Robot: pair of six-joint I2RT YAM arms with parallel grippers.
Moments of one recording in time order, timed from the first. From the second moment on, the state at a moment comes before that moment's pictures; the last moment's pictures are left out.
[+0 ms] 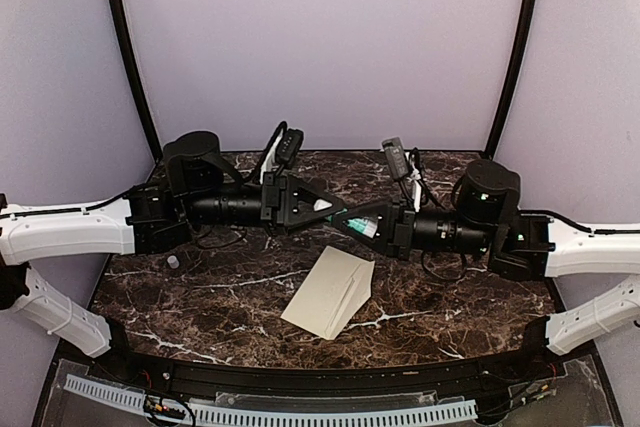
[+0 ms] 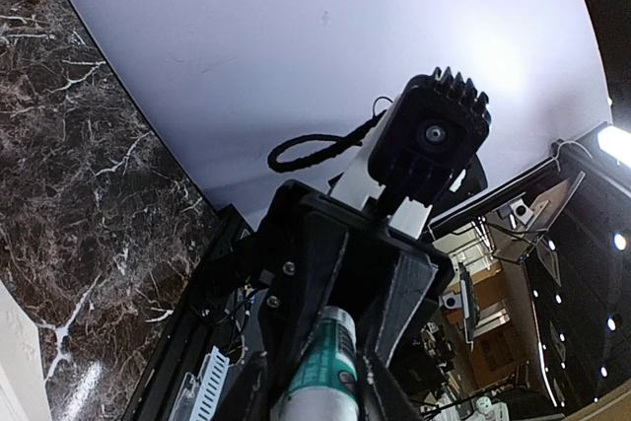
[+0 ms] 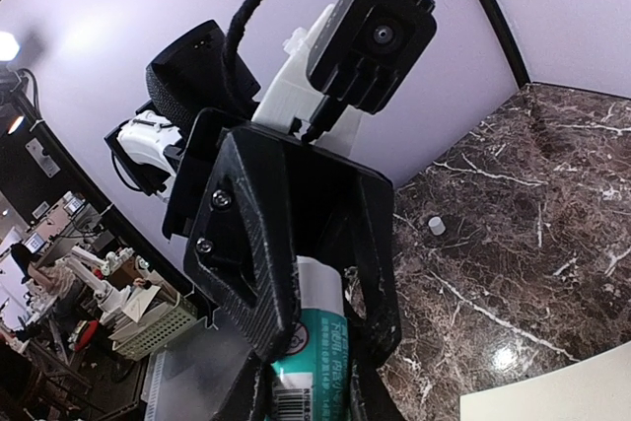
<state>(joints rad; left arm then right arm) -1.01 1.32 1.00 0.27 0.54 -1.00 1.13 1.13 0.81 0.31 -0.26 0.58</state>
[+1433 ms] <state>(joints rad) -0.99 1.31 0.96 0.29 0.57 -1.09 1.14 1.13 0.81 0.25 -0.20 0.54</state>
